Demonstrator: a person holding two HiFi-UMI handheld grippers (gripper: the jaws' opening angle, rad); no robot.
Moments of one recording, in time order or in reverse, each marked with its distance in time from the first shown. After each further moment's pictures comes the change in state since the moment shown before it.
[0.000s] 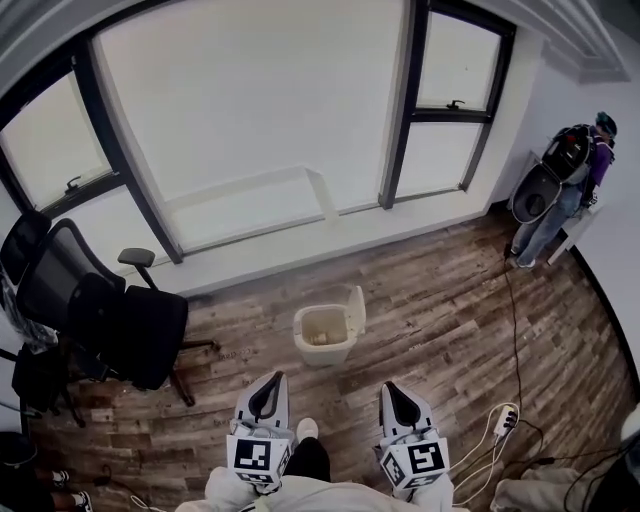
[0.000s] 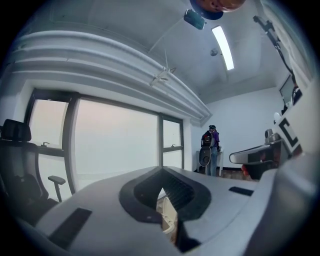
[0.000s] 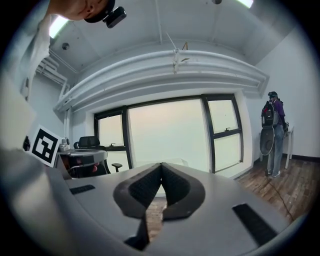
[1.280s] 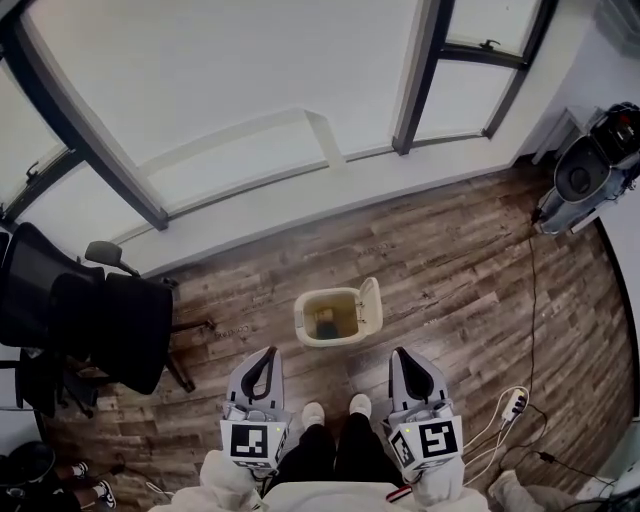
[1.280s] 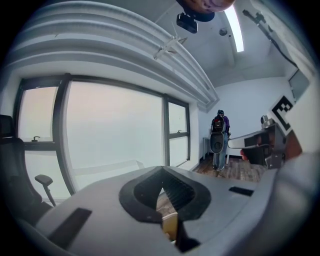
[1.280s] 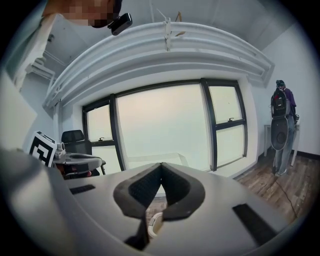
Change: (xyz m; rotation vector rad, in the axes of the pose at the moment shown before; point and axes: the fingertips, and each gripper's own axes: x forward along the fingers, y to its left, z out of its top) left arm 0.232 0.108 -0.072 0.019 0.149 0.023; right arm 0.257 -0.092 -0.019 0.016 0.087 -0.008
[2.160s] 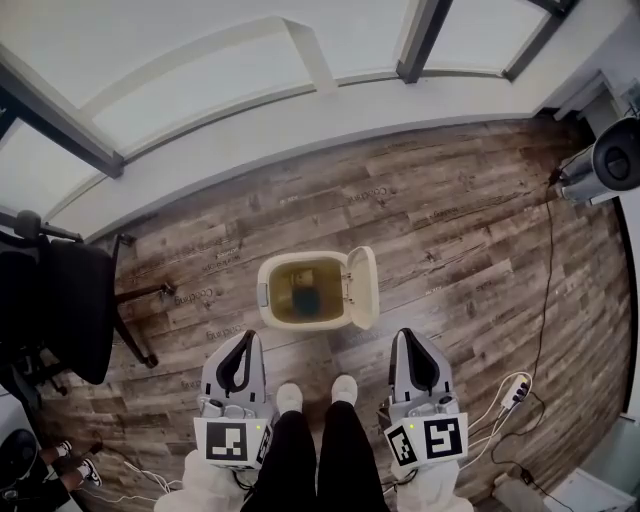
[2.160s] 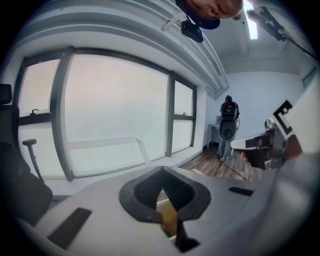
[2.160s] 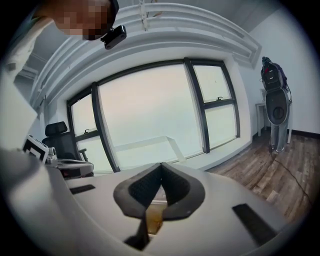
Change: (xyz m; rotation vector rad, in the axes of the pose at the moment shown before) left arm 0.159 -0.012 -0.194 -0.069 0.155 0.049; right arm 0.131 -0.121 -0.198 0.119 0.088 -0.069
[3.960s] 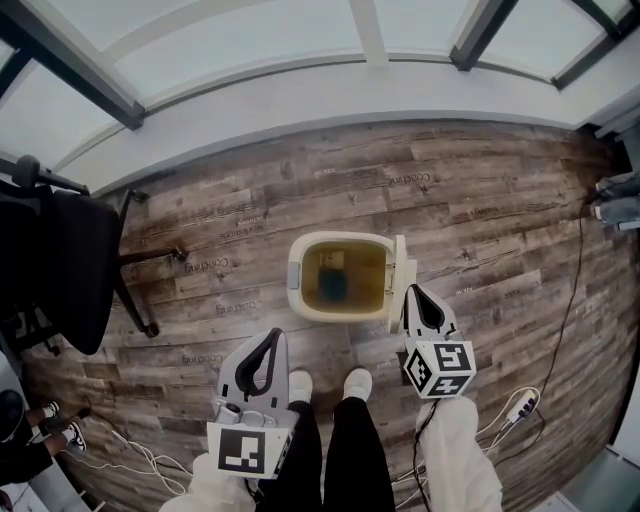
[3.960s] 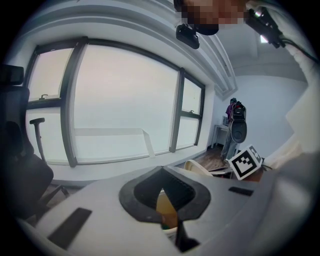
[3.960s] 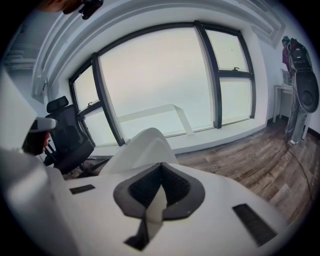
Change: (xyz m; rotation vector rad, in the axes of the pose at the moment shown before) left arm 0.005 0.037 -0.082 -0.108 0.066 0.011; right arm 0.144 -0.014 -0.178 -0.062 0.283 0.098
